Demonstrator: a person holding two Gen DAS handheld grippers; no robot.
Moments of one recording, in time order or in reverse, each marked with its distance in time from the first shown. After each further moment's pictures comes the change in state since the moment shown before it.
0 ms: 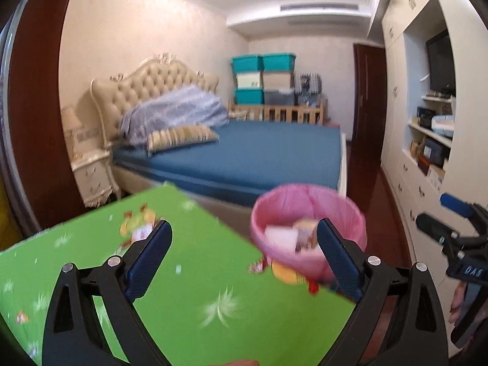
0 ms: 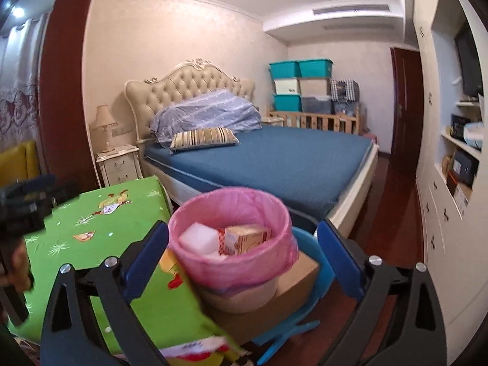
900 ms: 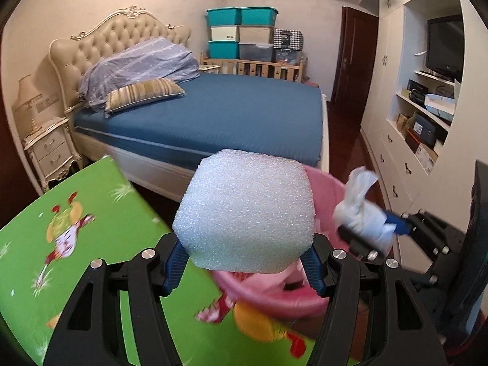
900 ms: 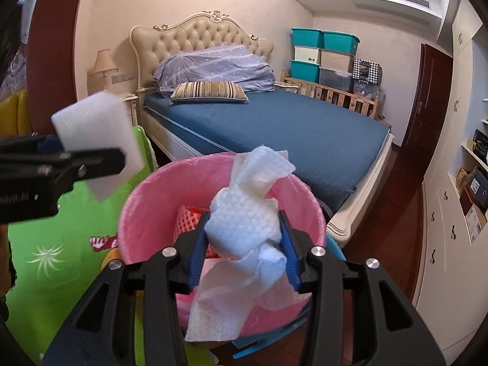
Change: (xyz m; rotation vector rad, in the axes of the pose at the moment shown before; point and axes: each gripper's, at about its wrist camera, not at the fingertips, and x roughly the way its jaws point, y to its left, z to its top) left arm 0.171 -0.035 0.035 -0.004 0.213 -0.164; right arm 0.174 0.010 0.003 -0.153 0.187 0.015
